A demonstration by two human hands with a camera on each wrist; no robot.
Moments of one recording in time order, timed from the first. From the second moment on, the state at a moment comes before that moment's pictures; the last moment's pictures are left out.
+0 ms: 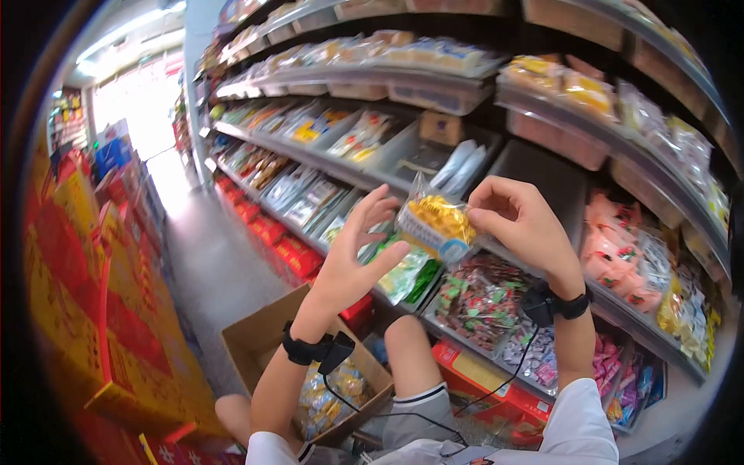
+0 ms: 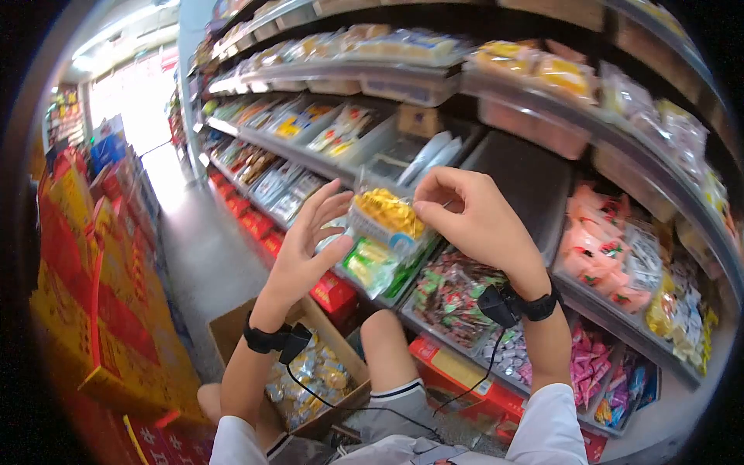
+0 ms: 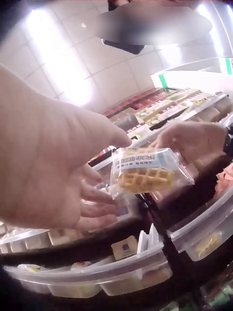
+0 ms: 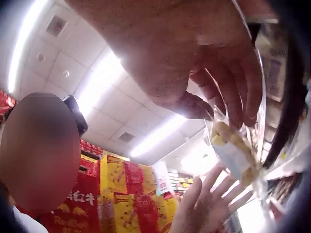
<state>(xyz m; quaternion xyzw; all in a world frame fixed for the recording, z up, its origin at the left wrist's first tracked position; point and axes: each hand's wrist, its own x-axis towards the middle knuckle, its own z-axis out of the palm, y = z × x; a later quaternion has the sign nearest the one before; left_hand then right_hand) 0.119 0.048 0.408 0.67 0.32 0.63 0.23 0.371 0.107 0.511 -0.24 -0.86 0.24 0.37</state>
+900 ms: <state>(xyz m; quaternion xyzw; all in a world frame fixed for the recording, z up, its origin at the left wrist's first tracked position) -0.135 -0.037 0.094 0.13 0.65 0.63 0.39 -0.010 0.153 0.086 -0.22 -0.56 0.80 0.02</state>
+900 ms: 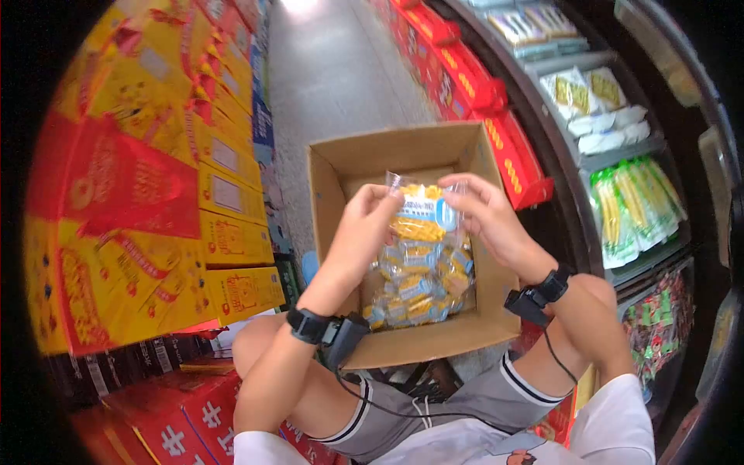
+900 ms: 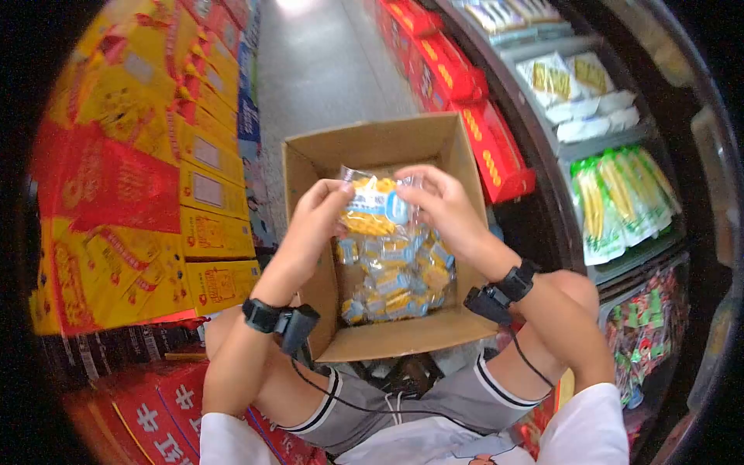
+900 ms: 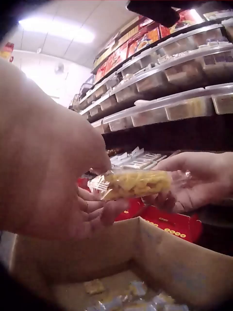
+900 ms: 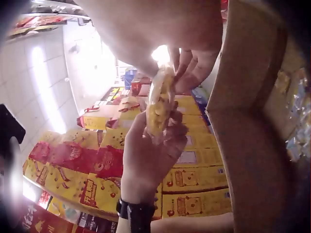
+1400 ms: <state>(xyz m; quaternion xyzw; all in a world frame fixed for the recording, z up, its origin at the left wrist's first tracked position) -0.154 -0.029 0.074 -0.07 0.55 0.63 0.54 -0.032 0.153 0.061 -0.30 -0.50 0.81 0.01</state>
